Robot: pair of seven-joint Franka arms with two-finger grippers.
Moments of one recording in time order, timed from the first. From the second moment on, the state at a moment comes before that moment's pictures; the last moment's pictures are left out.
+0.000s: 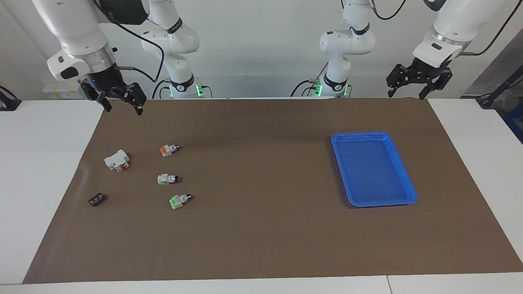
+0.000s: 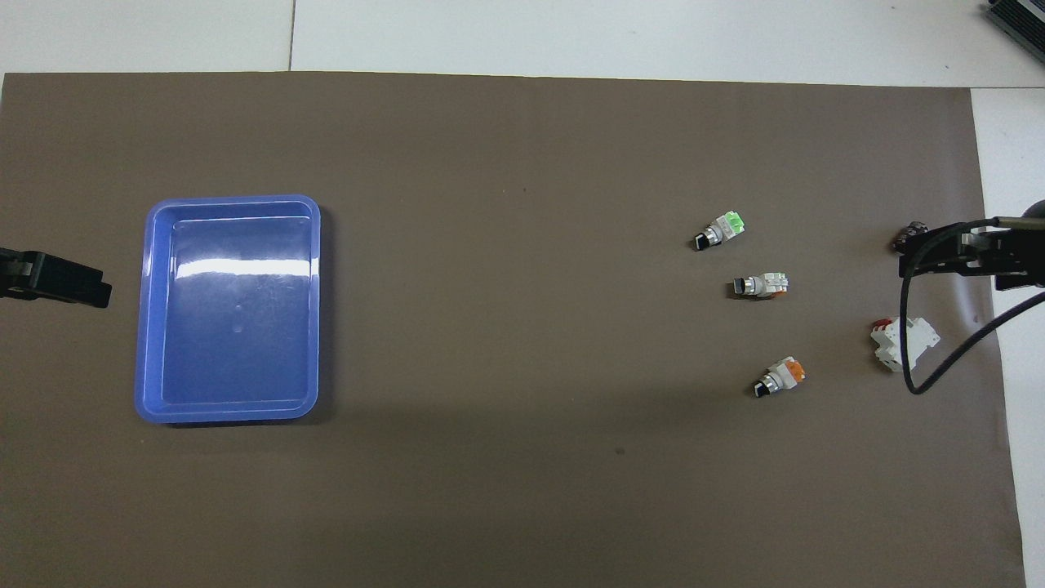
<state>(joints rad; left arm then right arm) -0.07 -0.04 0.01 -1.52 -0.01 1.44 0.11 0.06 -0.04 -0.07 -1.62 -0.02 1.58 0.15</state>
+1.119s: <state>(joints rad) -0.07 -0.04 0.01 -1.52 -0.02 1.43 0.11 0.06 -0.04 -0.07 -1.64 -0.02 1.60 0.26</state>
